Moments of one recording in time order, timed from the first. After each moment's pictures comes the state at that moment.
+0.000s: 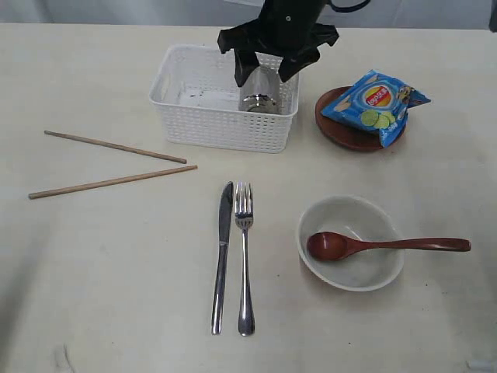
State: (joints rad) left arm -0.21 0.00 0.00 0.01 0.33 0.04; right arm 0.48 2.20 -1.90 0.19 1.04 0.01
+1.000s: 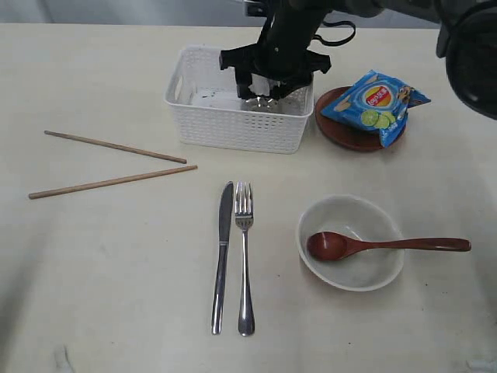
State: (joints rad) left arm -0.21 0.00 0.00 0.01 0.33 0.04; right arm 0.47 2.35 -1.92 0.10 0.88 0.21
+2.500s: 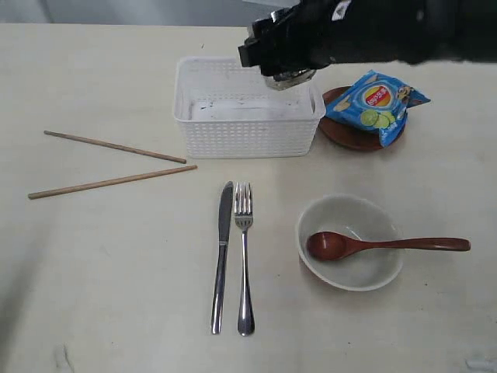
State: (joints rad) left arm -0.21 0.00 0.00 0.01 0.33 0.04; right arm 0.56 1.64 -1.02 0.28 0.04 -0.25
